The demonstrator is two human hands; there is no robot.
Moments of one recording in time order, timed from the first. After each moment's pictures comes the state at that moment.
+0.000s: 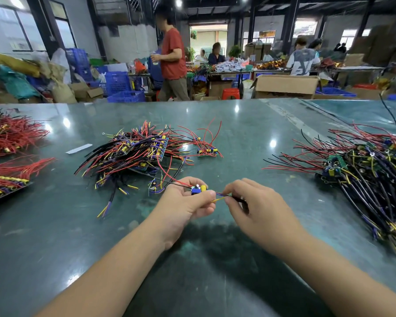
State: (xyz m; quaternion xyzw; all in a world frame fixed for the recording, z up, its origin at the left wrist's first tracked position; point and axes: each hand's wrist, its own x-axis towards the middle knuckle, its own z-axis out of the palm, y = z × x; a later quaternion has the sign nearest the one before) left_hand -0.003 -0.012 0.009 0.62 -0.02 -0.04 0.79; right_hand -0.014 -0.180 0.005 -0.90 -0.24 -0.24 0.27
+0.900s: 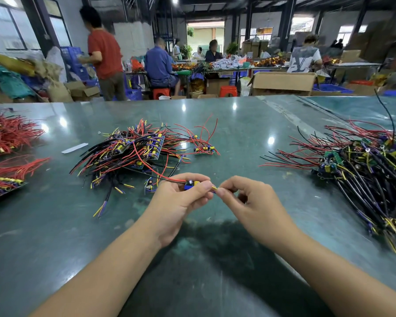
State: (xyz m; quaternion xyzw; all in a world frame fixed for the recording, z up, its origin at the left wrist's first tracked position) left_hand -0.005 -0.013 0.011 0.58 -0.07 -0.02 0.81; right_hand -0.013 -0.175 0.009 -0.87 -0.17 -0.16 0.43
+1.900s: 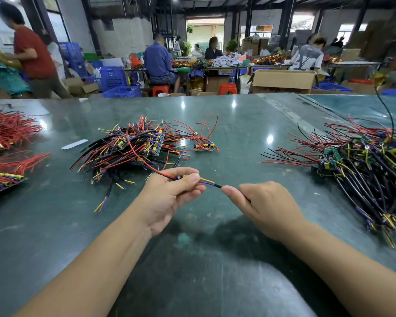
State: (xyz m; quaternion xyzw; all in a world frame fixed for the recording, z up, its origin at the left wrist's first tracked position) left_hand -0.001 0.002 0.018 0.55 -0.02 -0.03 0.83; right_hand -0.007 -0.192 0.006 -0.93 -0.21 -0.25 0.13
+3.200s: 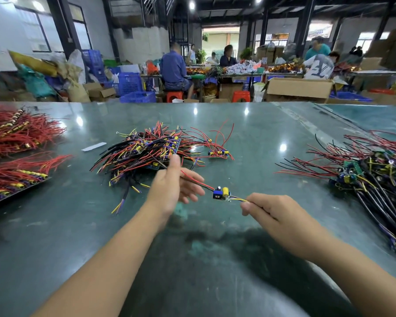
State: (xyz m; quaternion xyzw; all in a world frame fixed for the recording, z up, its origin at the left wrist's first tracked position) left_hand 0.015 0.017 0.021 0.71 -0.01 0.07 0.70; right_hand -0.011 -0.201 0.009 -0.93 -0.23 -0.07 0.28
